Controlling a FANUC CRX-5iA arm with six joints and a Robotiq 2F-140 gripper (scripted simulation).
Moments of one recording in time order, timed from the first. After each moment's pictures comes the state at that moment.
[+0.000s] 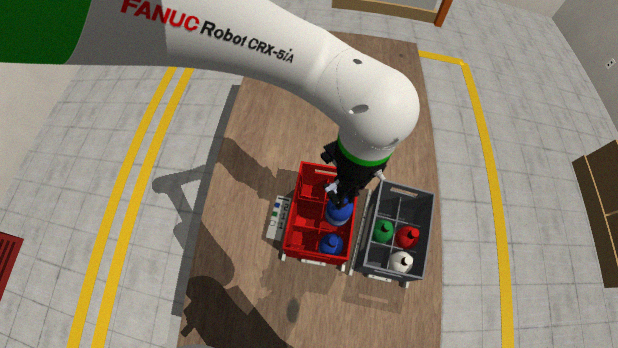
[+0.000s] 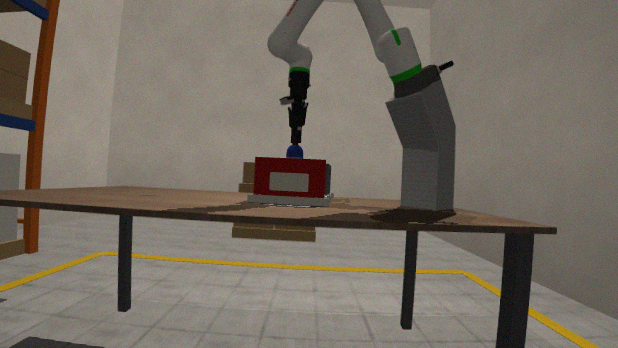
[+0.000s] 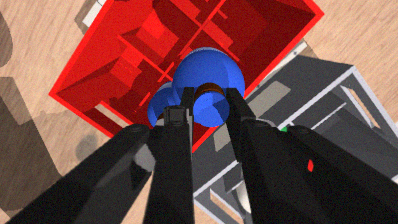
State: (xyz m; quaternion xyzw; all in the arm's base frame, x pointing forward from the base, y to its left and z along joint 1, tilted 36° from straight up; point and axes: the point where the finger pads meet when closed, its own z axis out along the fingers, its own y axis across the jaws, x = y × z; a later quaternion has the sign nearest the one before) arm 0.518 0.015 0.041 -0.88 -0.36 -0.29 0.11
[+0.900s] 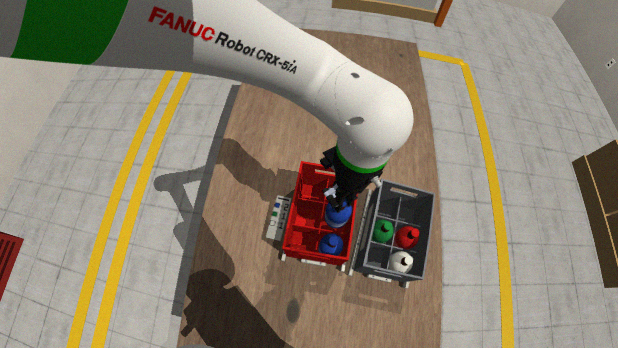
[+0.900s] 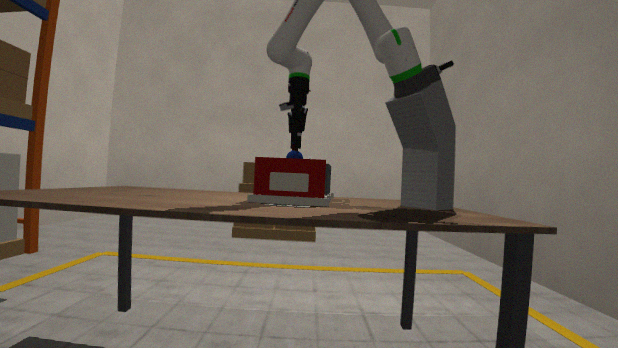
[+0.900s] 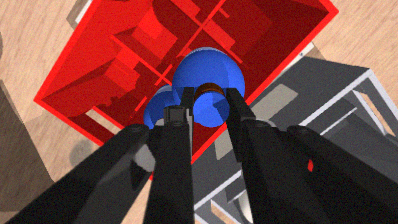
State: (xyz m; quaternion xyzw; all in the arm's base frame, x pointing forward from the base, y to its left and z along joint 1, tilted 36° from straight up) arm 0.529 0.025 0.021 -0.88 -0.36 -0.29 0.11
